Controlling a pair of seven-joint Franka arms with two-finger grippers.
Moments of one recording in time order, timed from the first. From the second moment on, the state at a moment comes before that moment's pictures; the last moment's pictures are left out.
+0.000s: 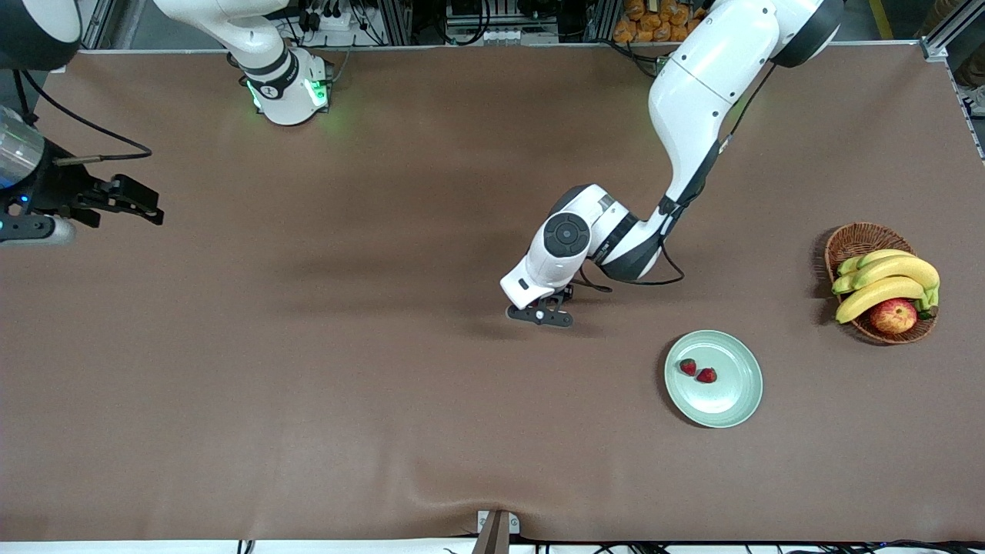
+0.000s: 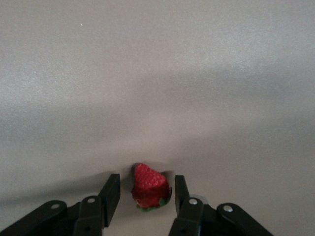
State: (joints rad) left arm -0.42 0.78 -0.30 -1.63 0.17 2.42 -0.61; right arm 0.14 -0.01 -0.14 -1.64 0.03 1.59 -0.01
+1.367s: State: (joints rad) left arm -0.18 0.60 -0.29 -1.60 0.18 2.17 -0.24; right arm -0.01 0.00 -0.04 -1.54 0.02 1.46 -0.01
